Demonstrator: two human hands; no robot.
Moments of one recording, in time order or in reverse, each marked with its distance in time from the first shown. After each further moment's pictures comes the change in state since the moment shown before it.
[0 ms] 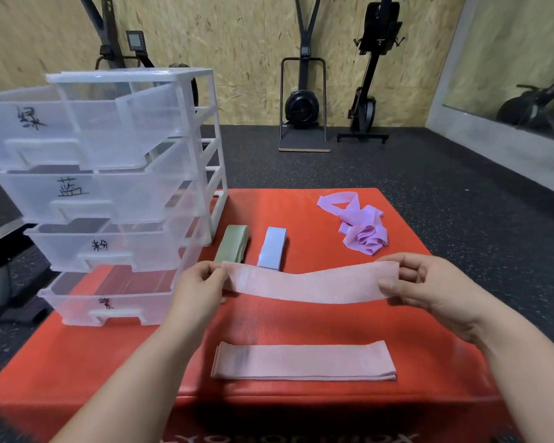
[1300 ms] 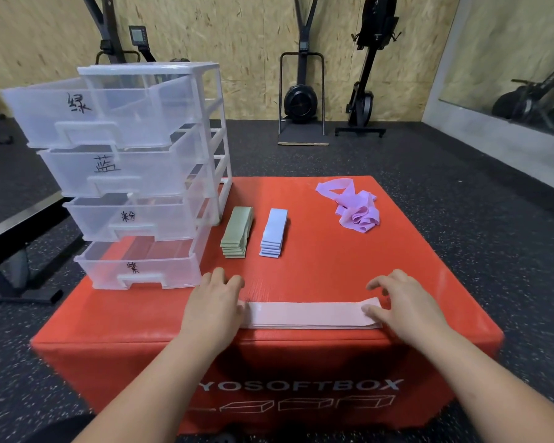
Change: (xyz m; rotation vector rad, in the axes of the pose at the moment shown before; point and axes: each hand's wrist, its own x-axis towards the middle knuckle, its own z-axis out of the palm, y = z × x) left_hand -0.058 -0.064 -0.028 1.157 -0.110 0.599; right_hand -0.043 0.093 0.029 -1.186 0.275 -0.069
